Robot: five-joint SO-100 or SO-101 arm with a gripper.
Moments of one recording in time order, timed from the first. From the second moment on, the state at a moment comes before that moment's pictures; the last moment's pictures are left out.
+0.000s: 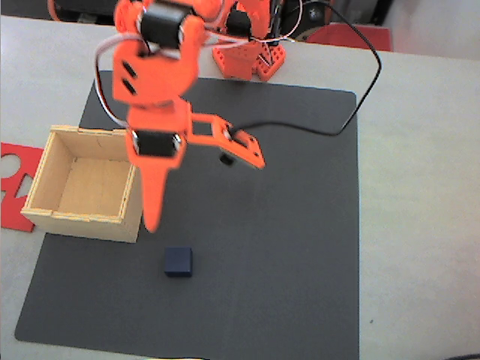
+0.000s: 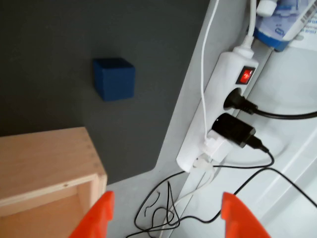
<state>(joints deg) 10.4 81.1 63.4 75.9 -25.2</state>
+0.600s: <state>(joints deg) 8.7 64.6 63.5 72.7 -15.1</state>
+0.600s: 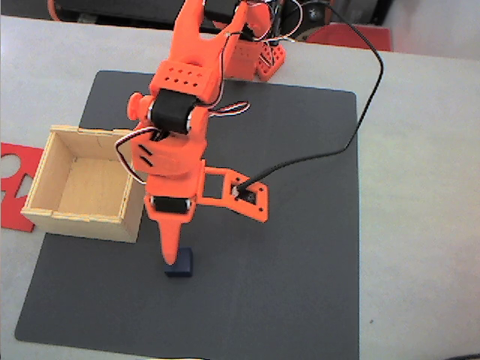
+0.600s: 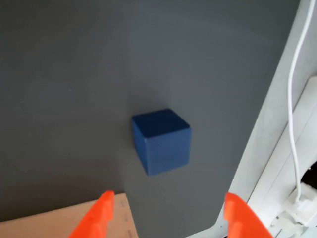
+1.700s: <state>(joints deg) 6.7 54.6 63.5 58.4 -17.9</state>
